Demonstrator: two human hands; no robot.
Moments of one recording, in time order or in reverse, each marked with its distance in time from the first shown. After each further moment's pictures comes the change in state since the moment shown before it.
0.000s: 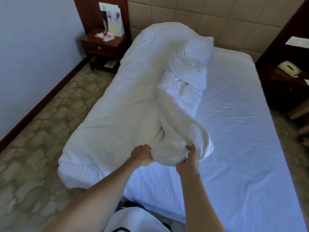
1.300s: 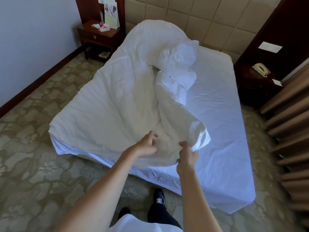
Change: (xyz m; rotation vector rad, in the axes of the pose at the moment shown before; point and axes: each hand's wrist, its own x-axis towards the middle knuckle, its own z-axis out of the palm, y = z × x) left_hand -0.199 0.072 0.118 -0.513 -0.089 0.233; right_hand -0.121 -0.018 -0.215 -0.293 0.094 -0.327
